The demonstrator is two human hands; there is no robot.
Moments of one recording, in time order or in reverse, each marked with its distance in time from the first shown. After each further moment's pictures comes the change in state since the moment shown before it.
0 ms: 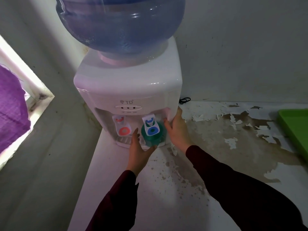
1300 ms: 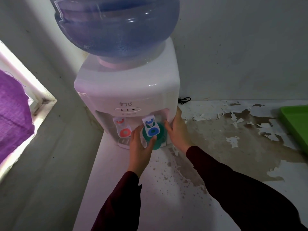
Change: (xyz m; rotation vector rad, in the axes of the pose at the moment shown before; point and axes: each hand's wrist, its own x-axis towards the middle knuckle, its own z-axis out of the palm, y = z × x) left_hand -0.005 0.034 -0.003 0.038 0.107 0.127; right_hand -0.007 -0.010 -0.006 0.030 -0.020 0.007
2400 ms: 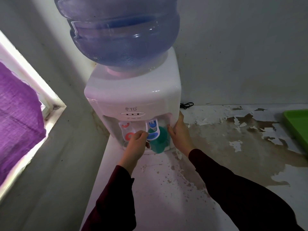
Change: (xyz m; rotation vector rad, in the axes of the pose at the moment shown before) left_hand 0.019 0.053 -0.041 -0.140 -0.221 -0.408; right_hand 0.003 0.009 0.004 0.029 0.007 -0.026
